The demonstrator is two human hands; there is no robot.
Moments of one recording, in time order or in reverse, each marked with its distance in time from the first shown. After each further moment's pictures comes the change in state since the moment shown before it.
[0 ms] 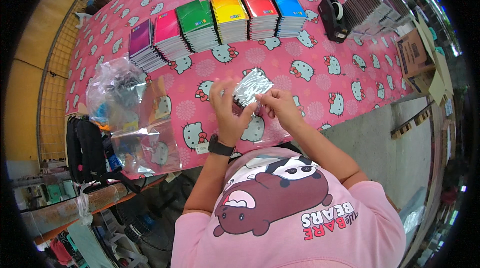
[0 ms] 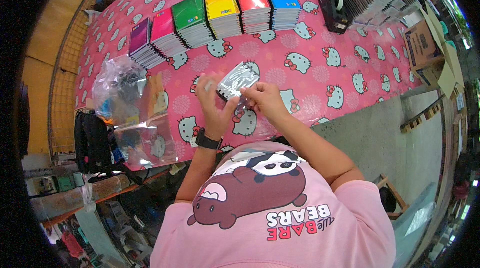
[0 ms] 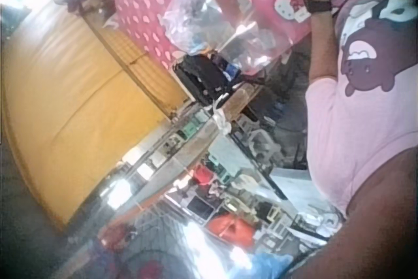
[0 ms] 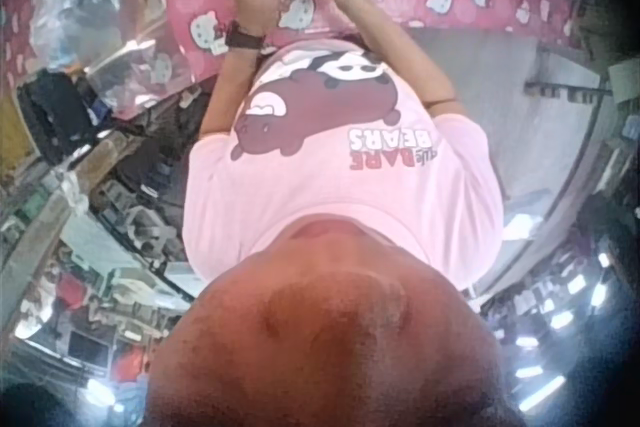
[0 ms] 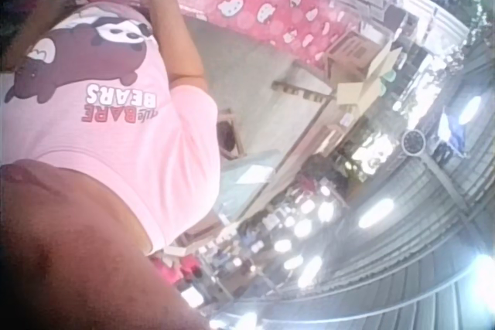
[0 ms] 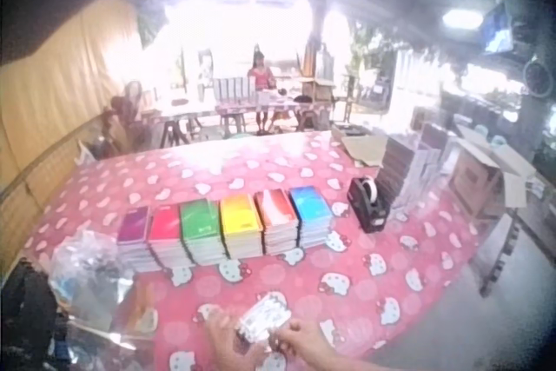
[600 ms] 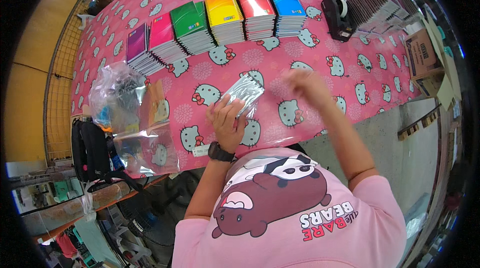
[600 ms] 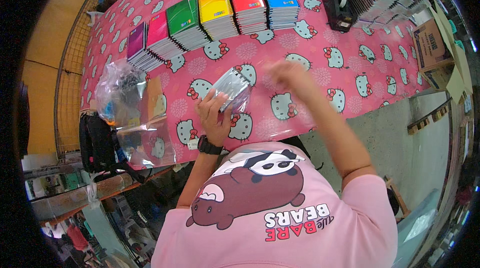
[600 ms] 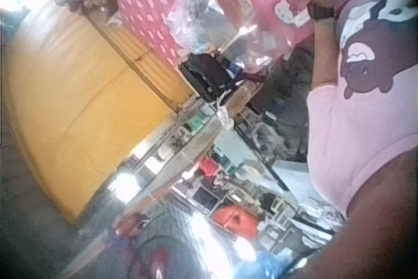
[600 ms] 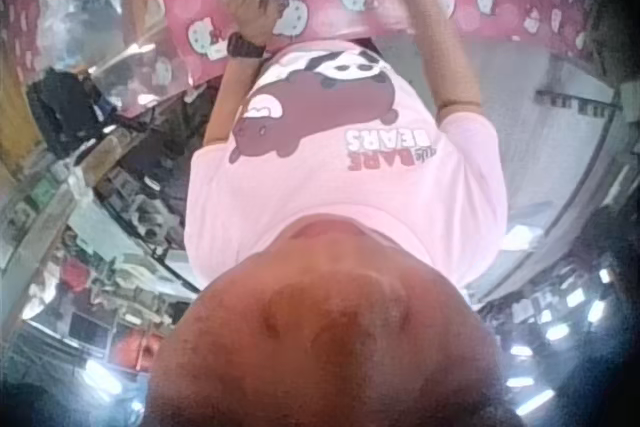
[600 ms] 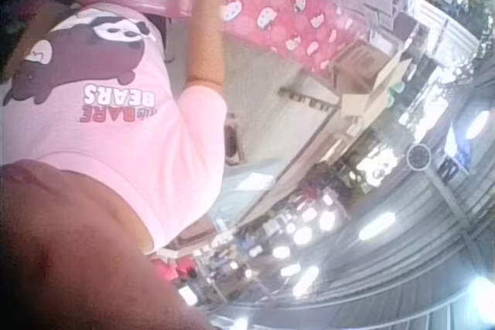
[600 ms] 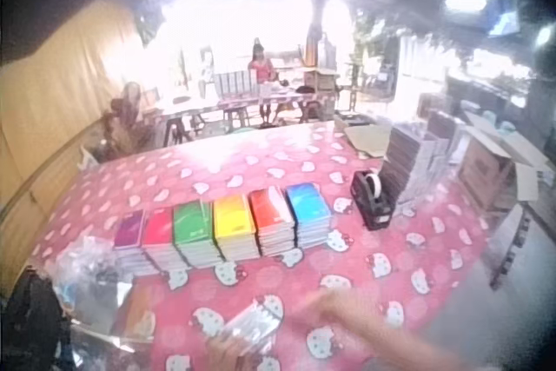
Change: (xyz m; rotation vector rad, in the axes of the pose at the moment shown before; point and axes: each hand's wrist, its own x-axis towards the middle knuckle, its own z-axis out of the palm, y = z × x) left_hand -0.024 -0.007 0.016 0.216 -0.049 0.143; right_hand 0.030 -0.039 -0.089 -0.100 -0.066 -0.140
